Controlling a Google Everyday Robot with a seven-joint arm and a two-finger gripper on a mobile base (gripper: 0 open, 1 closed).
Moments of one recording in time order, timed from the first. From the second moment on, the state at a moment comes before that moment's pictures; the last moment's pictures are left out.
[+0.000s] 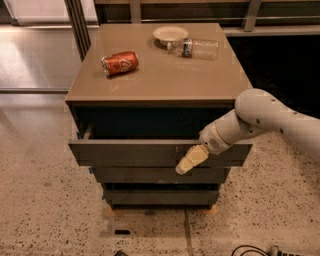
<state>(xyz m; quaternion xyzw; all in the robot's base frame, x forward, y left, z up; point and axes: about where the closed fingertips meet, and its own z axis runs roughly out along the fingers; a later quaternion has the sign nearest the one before) 0.559 -0.099 0.671 -0.45 0.83 0.25 0.21</state>
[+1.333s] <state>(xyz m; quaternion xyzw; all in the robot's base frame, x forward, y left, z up) 0.461 -0.082 0.677 -0.47 0.83 0.28 0.13</state>
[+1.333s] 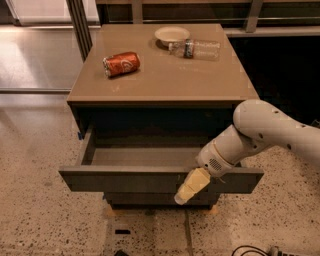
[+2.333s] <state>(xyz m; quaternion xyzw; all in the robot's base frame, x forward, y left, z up) 0.401 -0.097 0.695 -0.46 0.83 0.31 0.07</state>
